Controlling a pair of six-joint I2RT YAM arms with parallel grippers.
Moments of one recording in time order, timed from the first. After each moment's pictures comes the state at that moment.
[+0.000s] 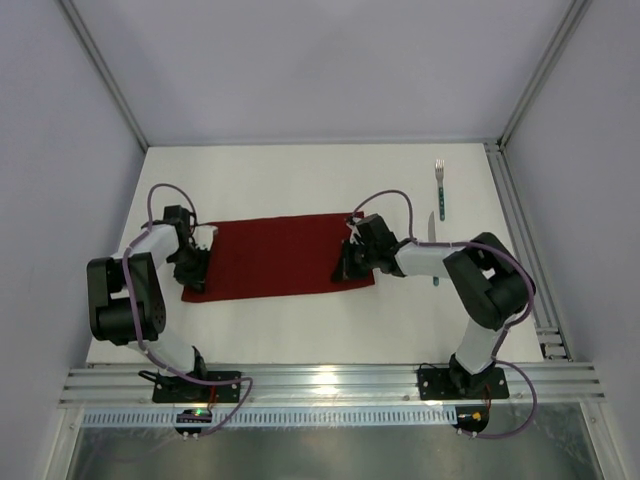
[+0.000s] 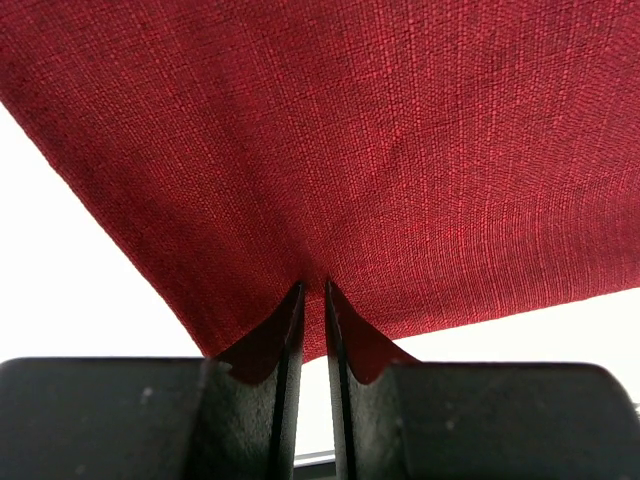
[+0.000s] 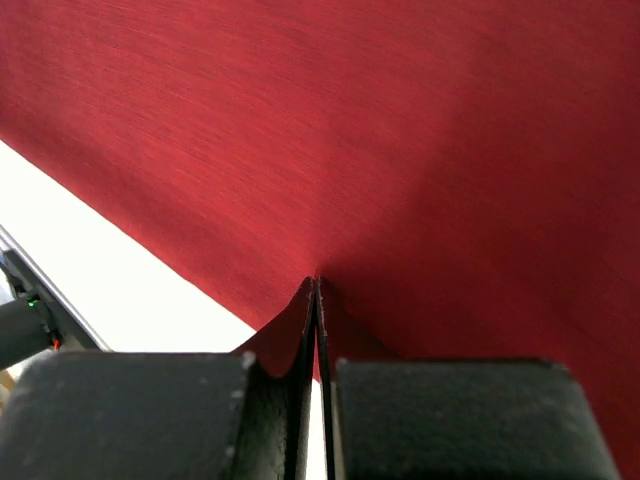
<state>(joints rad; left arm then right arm) 0.13 1.63 0.93 -0.77 0.10 0.32 0.60 1.80 0.90 0.01 -0.37 0.59</state>
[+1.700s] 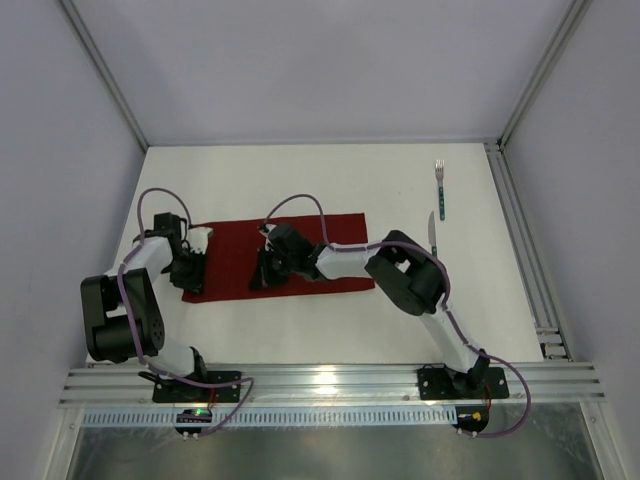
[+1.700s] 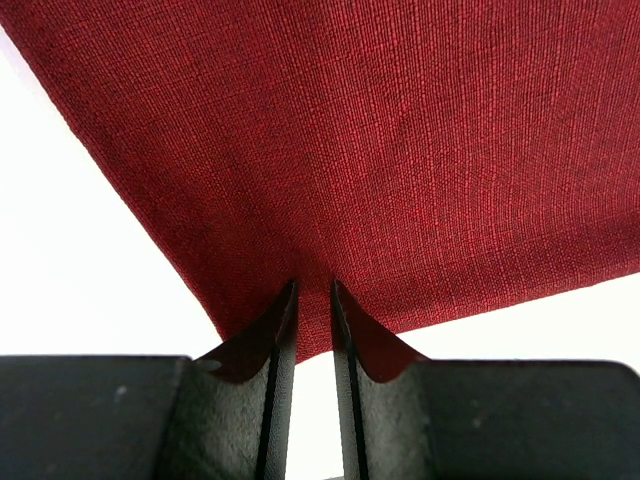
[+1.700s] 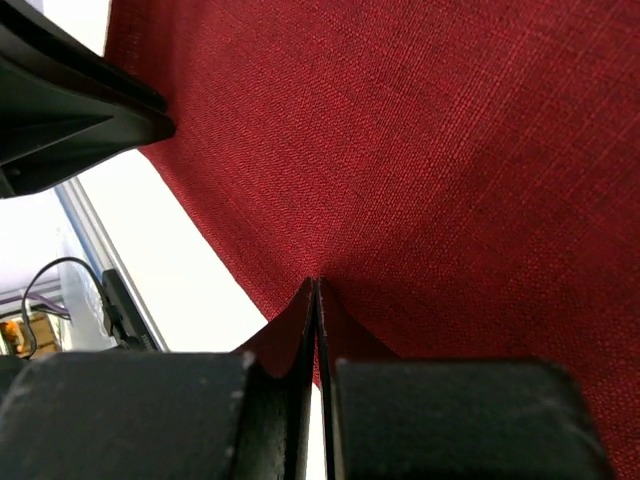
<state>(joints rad) 0.18 1.52 0.83 -0.68 0.16 0.37 0.95 2.24 1.44 0.13 -0.36 0.78</state>
